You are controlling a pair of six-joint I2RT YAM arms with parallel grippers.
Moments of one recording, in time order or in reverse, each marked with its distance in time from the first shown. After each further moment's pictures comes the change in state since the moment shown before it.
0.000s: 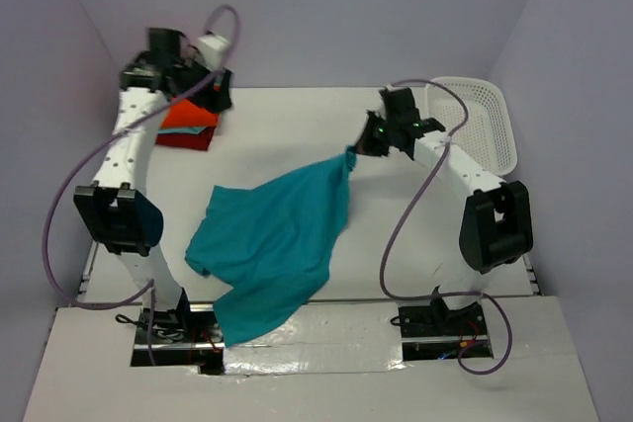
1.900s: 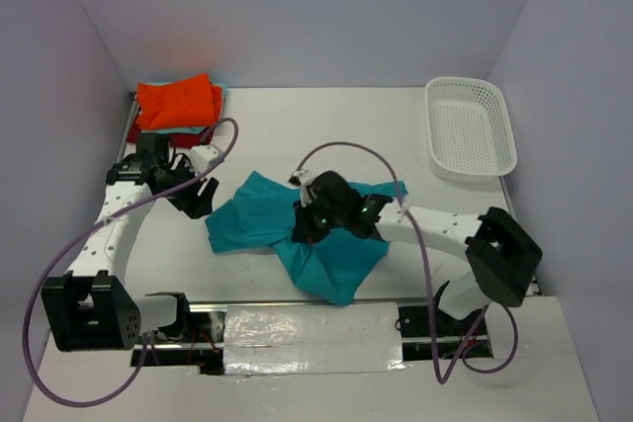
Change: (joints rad) left arm 0.012 -0.594 -1.022 0.012 -0.034 0.262; right arm 0.599 -0.119 -0.498 0.308 -0.008 -0.217
